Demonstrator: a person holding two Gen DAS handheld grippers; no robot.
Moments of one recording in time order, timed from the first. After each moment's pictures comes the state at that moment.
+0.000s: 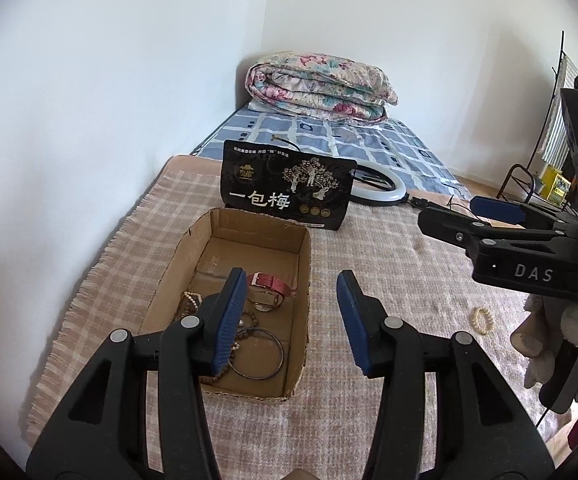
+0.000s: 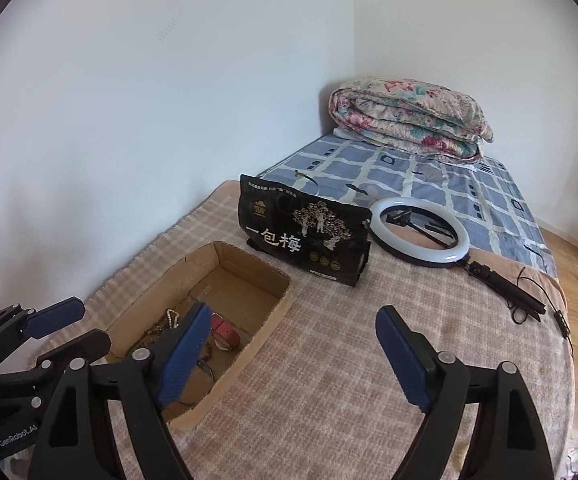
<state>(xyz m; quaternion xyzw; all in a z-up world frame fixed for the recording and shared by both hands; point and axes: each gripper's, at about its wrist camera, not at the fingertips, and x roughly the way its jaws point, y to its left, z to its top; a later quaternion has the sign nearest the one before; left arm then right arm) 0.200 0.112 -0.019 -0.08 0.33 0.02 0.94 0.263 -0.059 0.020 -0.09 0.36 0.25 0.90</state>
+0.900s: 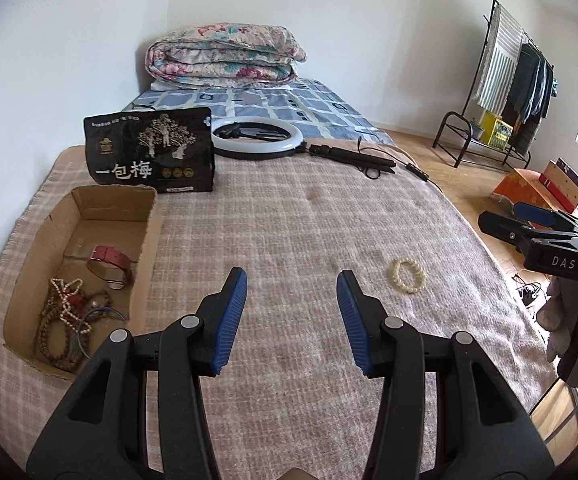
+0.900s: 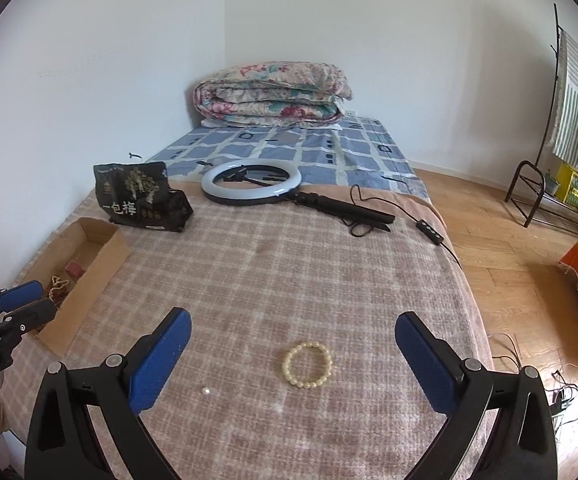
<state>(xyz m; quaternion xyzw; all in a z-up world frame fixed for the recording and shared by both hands) 0.221 -0.034 -0.066 -0.04 0.36 -0.11 0.92 0.226 -0.294 -0.014 -0.05 0.37 0.07 0.92</state>
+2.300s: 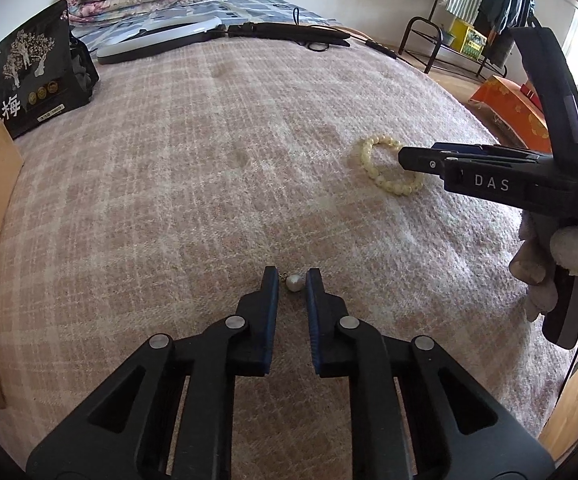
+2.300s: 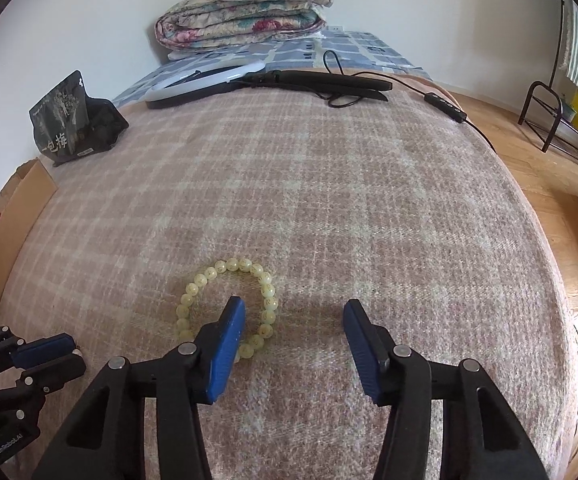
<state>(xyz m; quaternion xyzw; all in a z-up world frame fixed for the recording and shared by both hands) 0.268 -0.139 -0.197 0.03 0.48 -0.19 0.86 0.290 -0.344 -0.162 -0.02 0.48 0.07 0.87</state>
